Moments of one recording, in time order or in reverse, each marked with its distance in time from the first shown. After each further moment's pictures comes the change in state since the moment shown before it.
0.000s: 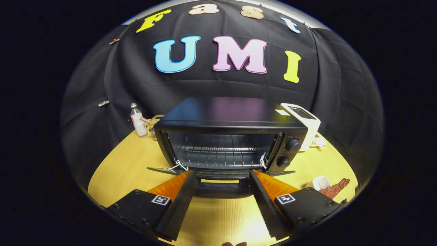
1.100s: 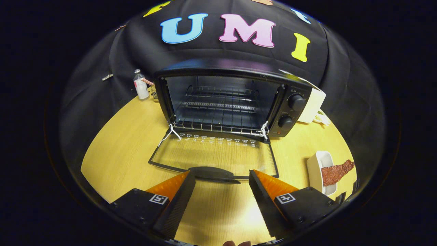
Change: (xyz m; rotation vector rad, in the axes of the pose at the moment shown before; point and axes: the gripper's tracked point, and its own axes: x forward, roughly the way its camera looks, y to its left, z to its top) arm -0.022 -0.019 -0.079 -0.074 0.208 0.048
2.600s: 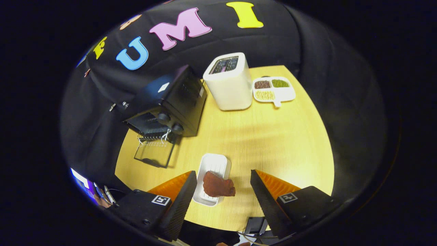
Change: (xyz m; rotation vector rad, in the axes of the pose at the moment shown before) arm -0.029 -0.336 -0.017 0.303 0.322 0.310
